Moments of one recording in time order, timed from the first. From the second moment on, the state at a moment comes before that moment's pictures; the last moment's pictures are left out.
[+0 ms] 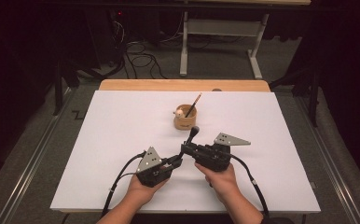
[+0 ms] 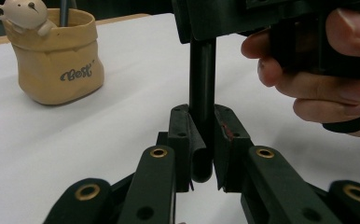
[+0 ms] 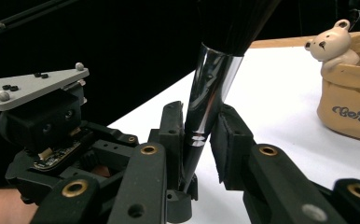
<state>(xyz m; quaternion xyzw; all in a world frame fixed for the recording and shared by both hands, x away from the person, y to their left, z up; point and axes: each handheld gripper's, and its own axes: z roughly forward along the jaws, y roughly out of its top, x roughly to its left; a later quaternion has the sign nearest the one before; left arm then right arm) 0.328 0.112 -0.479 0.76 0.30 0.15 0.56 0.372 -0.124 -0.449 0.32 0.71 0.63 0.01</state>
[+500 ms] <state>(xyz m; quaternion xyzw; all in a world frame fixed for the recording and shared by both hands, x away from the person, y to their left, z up) 0.329 0.112 -0.479 0.76 0.30 0.14 0.56 0.370 -0.124 -0.447 0.31 0.71 0.63 0.00</state>
